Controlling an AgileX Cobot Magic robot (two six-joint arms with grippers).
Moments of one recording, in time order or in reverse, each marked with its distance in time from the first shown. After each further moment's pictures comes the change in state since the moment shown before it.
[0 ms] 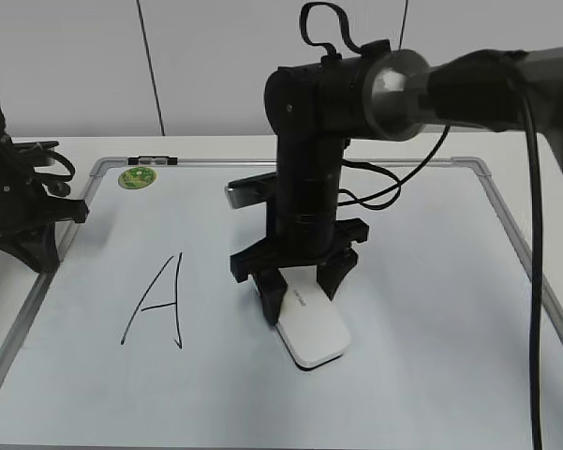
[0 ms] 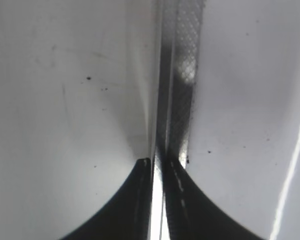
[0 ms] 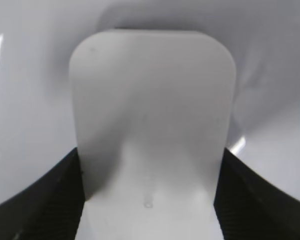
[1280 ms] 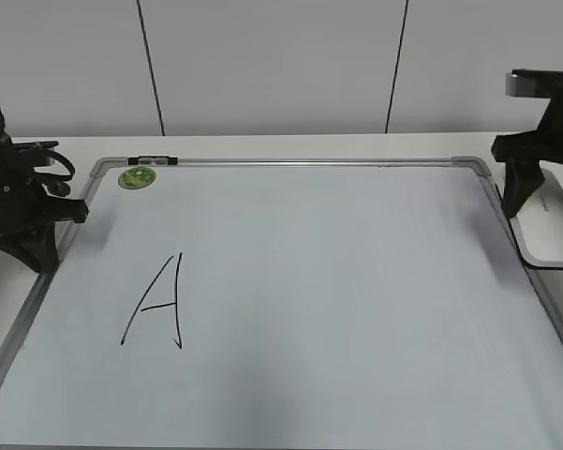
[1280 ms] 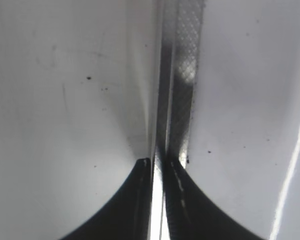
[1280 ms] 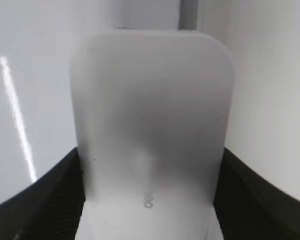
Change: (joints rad) left arm 0.002 0.000 0.000 0.000 0.000 0.000; right arm -0.616 -0.296 0.210 -0.087 -0.036 -0.072
